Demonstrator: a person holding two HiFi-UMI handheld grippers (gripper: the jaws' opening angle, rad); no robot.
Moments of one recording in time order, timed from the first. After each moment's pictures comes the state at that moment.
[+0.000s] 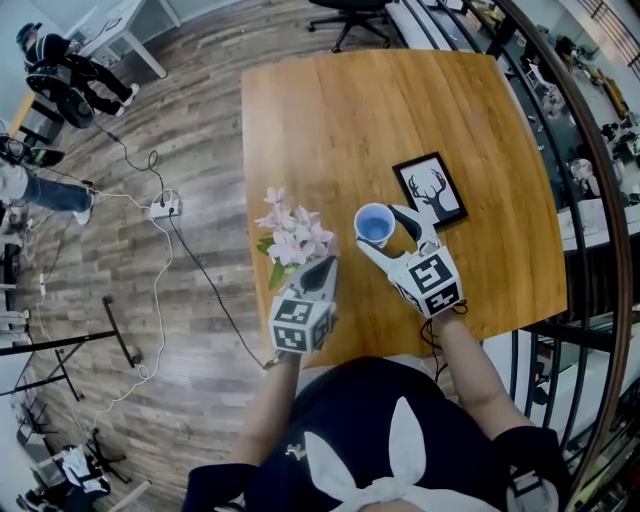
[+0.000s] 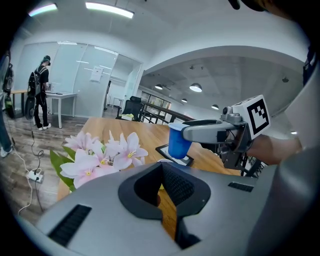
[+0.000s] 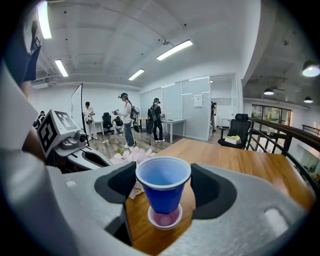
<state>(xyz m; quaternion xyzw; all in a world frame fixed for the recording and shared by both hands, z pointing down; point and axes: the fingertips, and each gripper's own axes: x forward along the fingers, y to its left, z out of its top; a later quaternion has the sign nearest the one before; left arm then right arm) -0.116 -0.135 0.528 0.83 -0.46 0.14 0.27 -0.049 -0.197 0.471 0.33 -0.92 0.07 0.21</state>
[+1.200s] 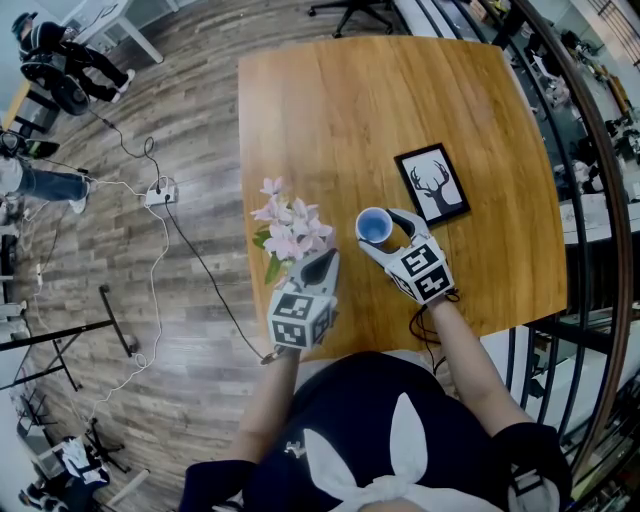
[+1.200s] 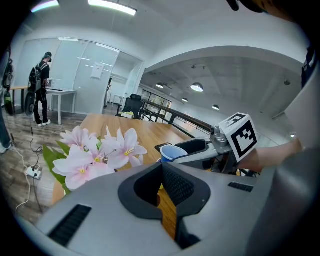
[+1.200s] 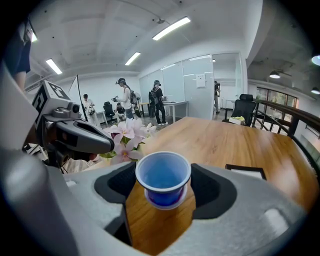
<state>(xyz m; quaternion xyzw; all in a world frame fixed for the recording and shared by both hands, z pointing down) -0.111 -0.142 0.536 0.83 -0.45 0.14 0.28 -0.043 -0.197 0.556 0.30 -0.90 0.13 0.29</state>
